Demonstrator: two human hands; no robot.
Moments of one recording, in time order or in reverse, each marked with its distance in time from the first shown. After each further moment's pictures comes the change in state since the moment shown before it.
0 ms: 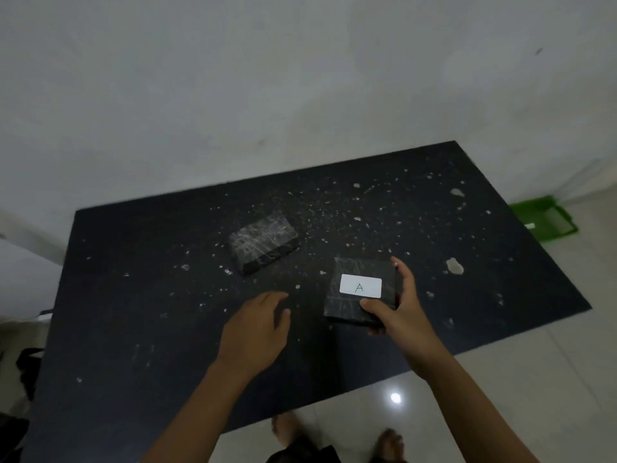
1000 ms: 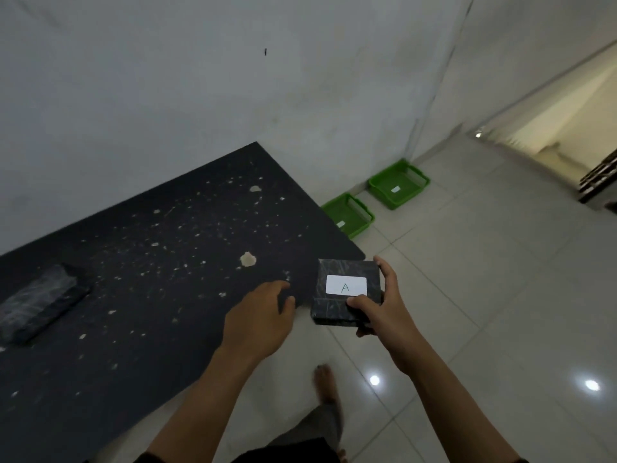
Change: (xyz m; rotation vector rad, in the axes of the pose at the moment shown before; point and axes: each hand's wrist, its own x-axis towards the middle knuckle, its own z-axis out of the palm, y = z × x) left_hand -0.018 0.406 0.221 0.114 -0.172 0.212; right_hand -0.111 0.055 -0.409 0.093 0.298 -0.051
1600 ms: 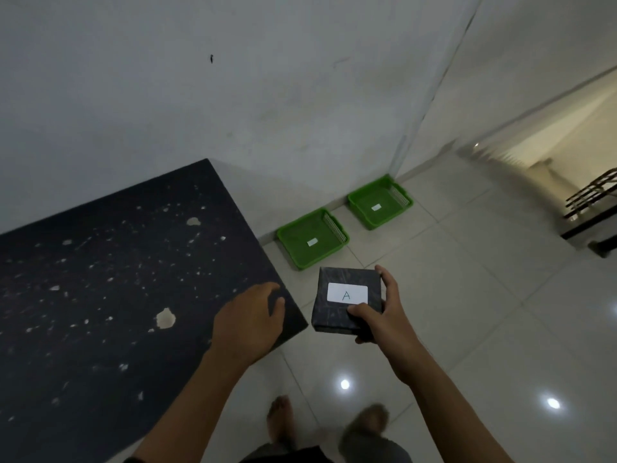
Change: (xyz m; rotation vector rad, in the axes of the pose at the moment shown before) left_hand 0.178 0.125 0.052 -0.040 -0.055 -0.096; right_hand 0.177 -0.044 -0.148 -0.056 0.003 0.065
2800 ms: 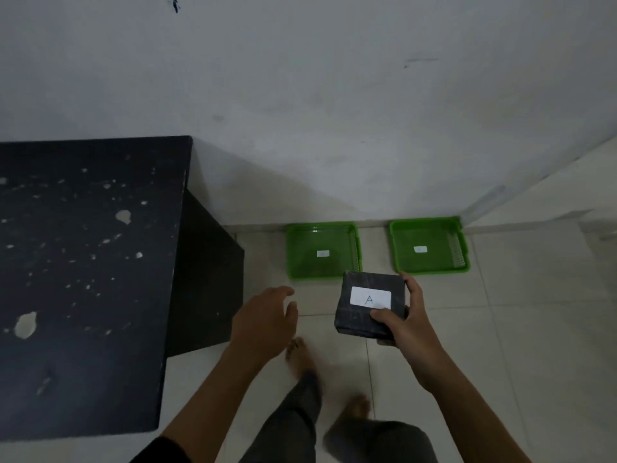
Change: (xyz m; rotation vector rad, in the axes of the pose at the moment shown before) left_hand 0.282 0.170 0.127 -0.160 0.047 -0.459; right_hand 0.399 -0.067 -0.183 -0.229 -0.367 0.157
